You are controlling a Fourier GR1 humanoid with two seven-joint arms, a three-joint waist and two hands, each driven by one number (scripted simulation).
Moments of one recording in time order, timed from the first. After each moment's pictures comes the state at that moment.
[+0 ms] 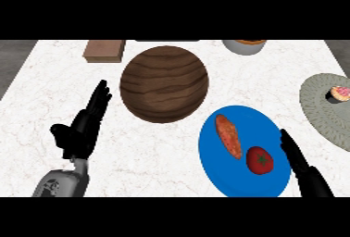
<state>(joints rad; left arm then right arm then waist) -0.15 0.15 -0.13 -1.54 0.04 0.15 0.08 0.32 -0.20 0.18 -1.97 0.23 -0.09 0.28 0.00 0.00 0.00</state>
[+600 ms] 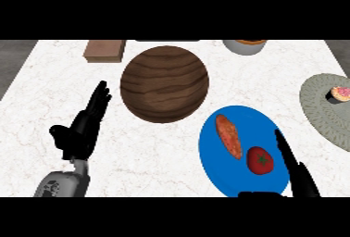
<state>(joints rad) -0.14 0.12 -0.10 -1.54 0.01 0.12 0.08 0.28 -0.16 0.17 -1.80 0.36 -0.13 0.24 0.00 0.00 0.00</state>
